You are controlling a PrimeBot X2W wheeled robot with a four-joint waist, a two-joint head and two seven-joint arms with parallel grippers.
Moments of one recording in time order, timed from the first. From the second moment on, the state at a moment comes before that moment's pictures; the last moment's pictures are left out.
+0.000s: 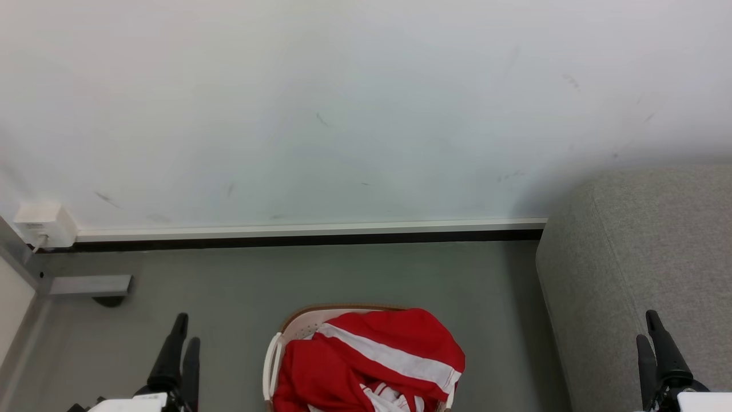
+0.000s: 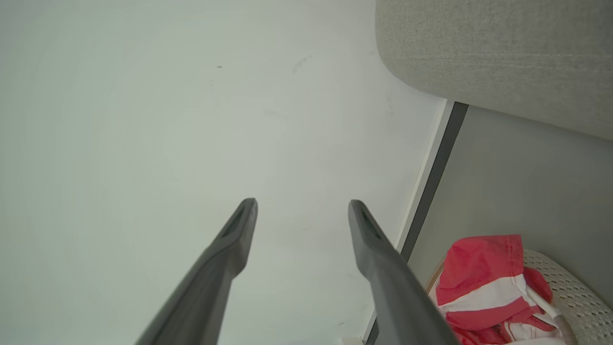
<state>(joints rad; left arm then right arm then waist) -0.08 0.04 0.09 0.28 -1.59 -0.13 0.09 -0.08 -0.04 -0.10 0.27 1.61 0.13 0.09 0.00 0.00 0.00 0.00</state>
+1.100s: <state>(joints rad) -0.06 0.04 0.01 0.23 -1.11 -0.06 -0.05 -0.07 -0.06 -0.02 0.19 0.93 0.13 -0.05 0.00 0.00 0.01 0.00</state>
